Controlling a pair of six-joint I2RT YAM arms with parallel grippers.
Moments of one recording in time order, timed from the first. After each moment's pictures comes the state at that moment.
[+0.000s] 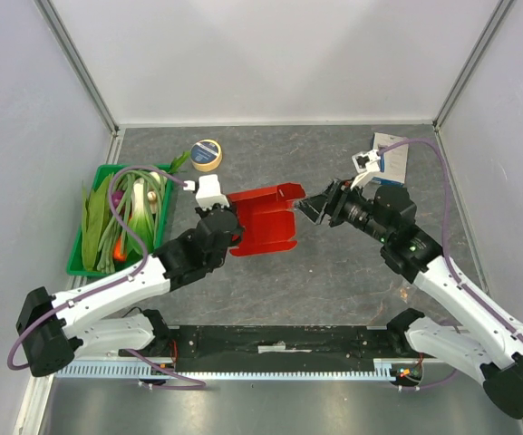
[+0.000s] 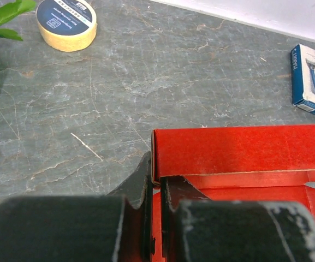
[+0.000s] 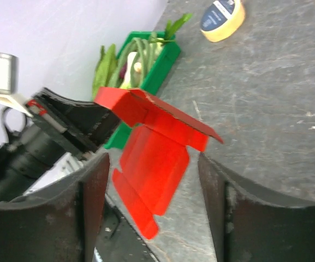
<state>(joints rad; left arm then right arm) -0.96 1.07 0.78 -0.08 -0.82 -0.57 0.58 0.94 0.80 0.00 -0.26 0.67</state>
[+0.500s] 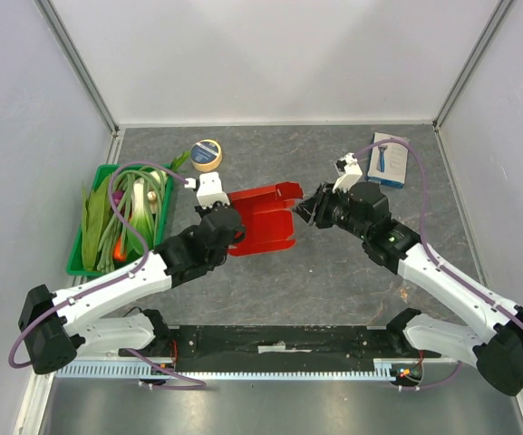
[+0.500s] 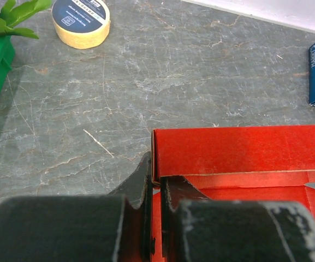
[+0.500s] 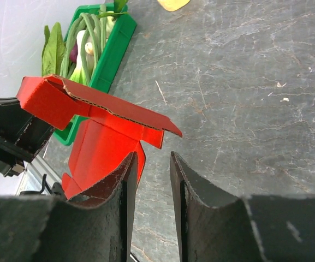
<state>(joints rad) -0.96 1.10 0.84 -0.19 -0.86 -0.60 0.61 1.07 0.81 -0.03 -0.13 0.63</state>
